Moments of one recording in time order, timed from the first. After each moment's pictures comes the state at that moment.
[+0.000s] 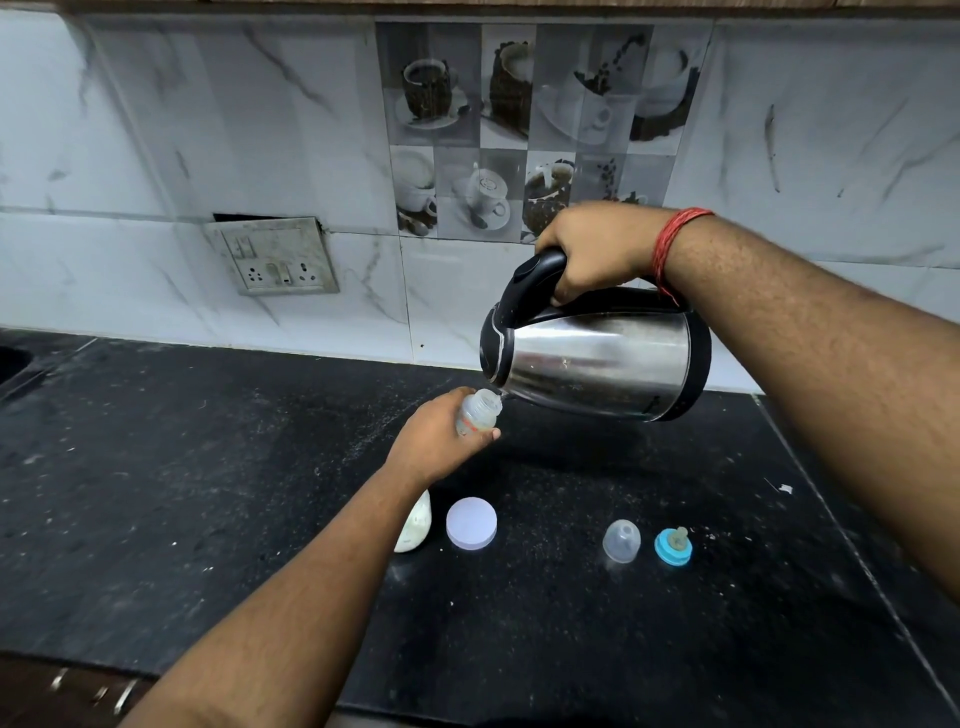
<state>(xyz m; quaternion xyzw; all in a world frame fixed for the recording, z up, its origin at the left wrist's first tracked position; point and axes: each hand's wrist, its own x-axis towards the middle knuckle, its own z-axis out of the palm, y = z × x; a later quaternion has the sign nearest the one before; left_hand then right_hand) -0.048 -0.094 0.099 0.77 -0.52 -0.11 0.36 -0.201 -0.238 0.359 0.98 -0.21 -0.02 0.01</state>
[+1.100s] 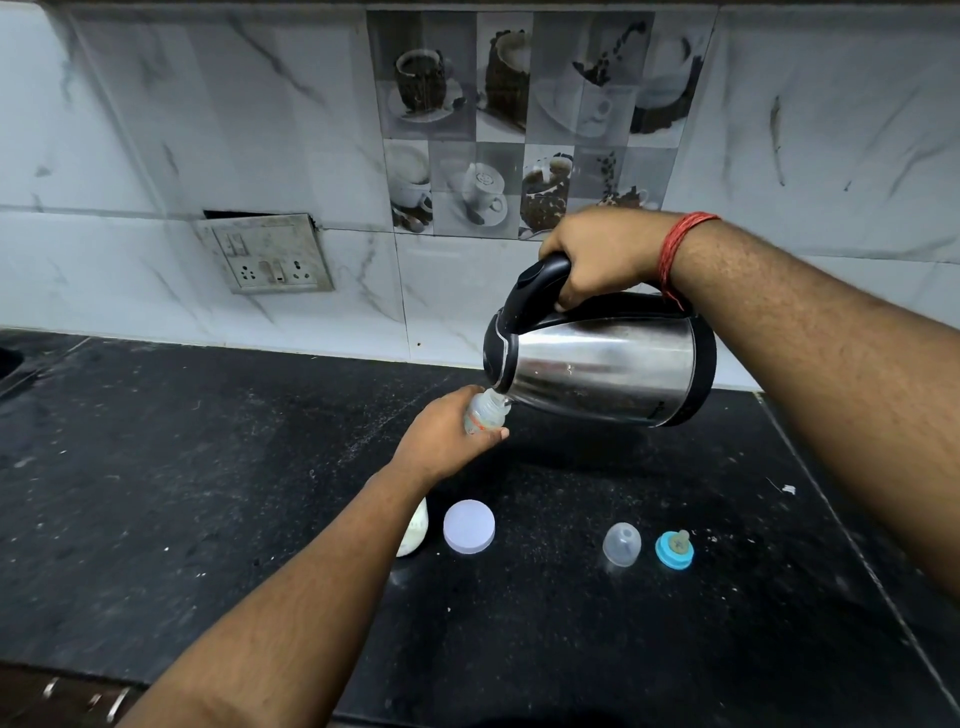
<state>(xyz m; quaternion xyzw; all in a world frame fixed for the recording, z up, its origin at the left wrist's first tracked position) -0.048 -0.112 0.097 0.76 -0.53 -0.13 0.36 -0.203 -0.249 0.351 0.98 -0.21 -0.03 0.01</state>
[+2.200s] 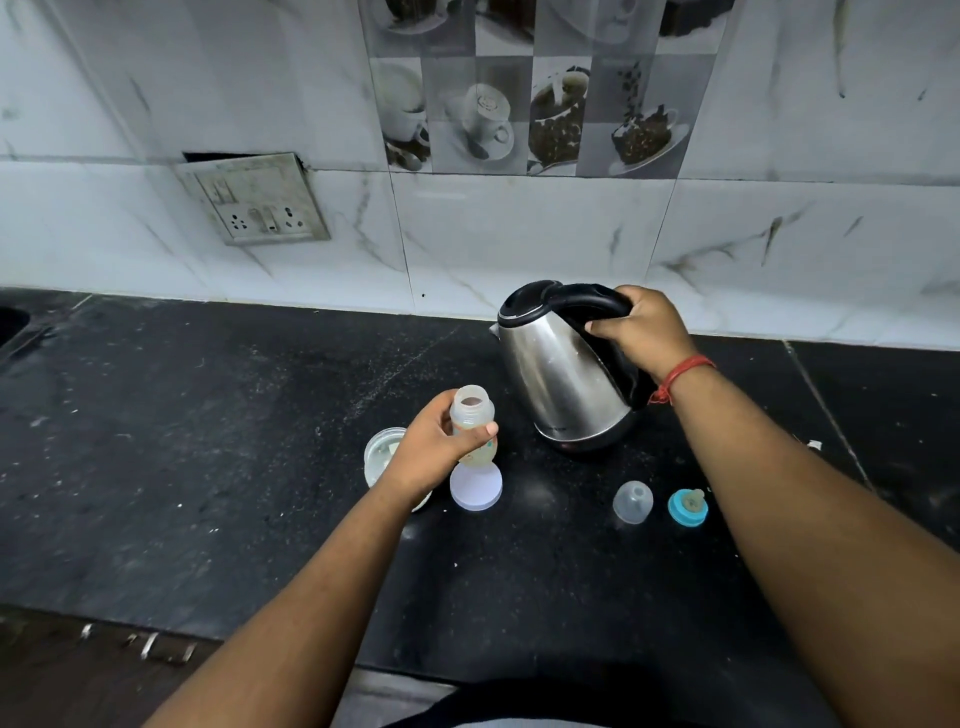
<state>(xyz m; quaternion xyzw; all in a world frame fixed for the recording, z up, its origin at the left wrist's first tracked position) -0.069 -0.072 0.052 0.66 -0.35 -0.35 0.57 -0.243 -0.309 0.148 0.76 -0.40 0.29 -0.42</state>
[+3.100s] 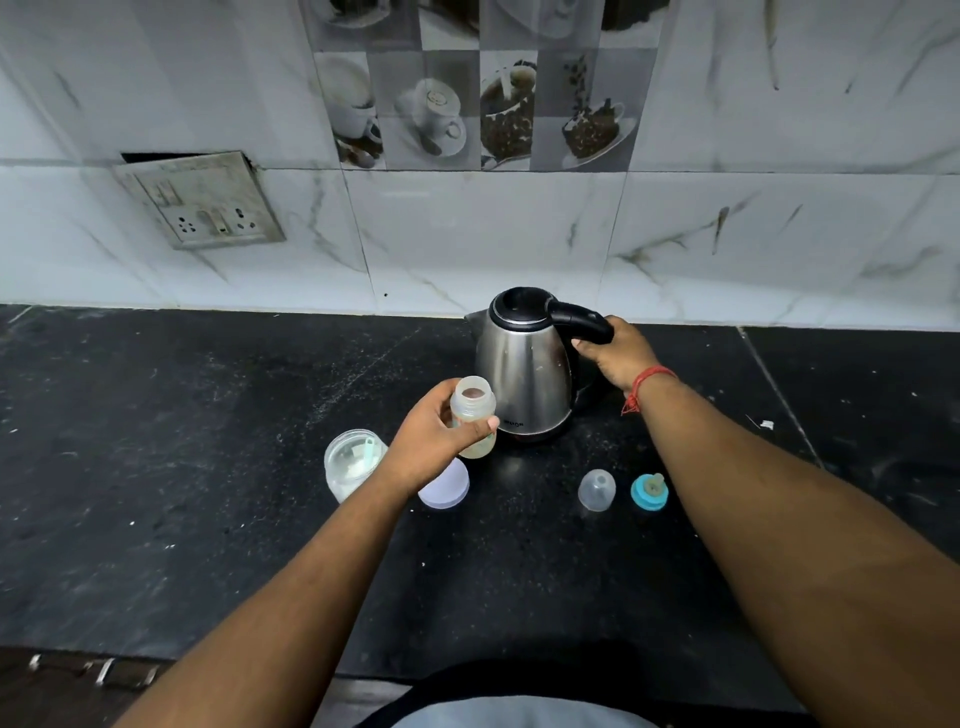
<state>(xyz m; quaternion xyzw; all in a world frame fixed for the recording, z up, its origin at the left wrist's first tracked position) -0.099 -0.097 0.066 0.65 -0.41 -0.35 0.53 -0.270 -0.341 0.081 0.70 -0.47 0.28 -0.46</state>
